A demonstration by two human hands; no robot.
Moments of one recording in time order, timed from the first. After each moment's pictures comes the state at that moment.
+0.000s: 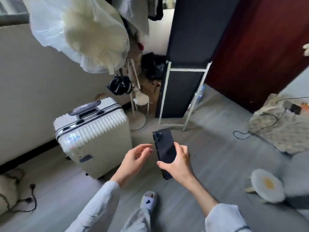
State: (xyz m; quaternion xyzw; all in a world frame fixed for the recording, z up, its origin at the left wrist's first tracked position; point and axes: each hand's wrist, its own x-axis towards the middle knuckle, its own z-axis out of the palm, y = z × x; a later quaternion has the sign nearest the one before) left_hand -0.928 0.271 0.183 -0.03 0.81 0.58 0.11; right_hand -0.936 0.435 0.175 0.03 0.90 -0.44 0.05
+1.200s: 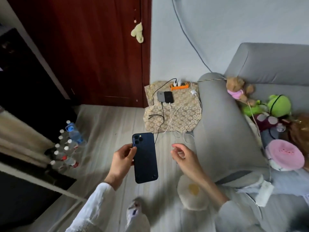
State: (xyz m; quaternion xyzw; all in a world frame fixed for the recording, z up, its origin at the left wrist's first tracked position) left_hand -1.418 1.008 0.173 0.12 0.71 0.61 0.33; right_hand -1.277 1.157 0.177 0.39 0.77 -0.49 -0.09
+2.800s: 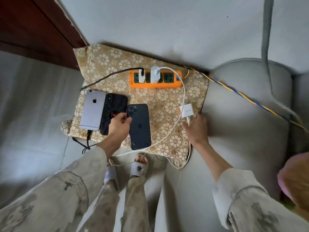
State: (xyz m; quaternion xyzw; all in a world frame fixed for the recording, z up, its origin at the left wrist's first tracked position) left_hand -1.732 1.731 -0.185 -0.12 0.82 0.37 0.41; right_hand -1.595 1.916 -0.181 0.53 0.76 -0.36 0.12
